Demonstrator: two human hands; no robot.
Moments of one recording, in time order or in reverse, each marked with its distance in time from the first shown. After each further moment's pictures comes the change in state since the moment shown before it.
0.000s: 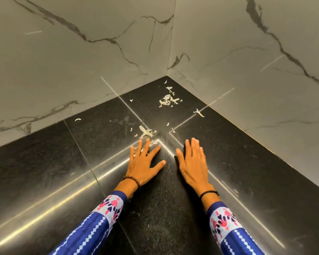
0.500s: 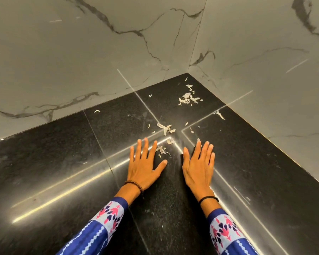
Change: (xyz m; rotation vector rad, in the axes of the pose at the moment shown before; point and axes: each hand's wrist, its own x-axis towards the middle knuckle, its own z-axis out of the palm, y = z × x) left_hand -0.028 -0.036 0.002 0.065 0.108 -0.162; right_hand -0.003 -0.045 0.030 -0.127 0.085 0.128
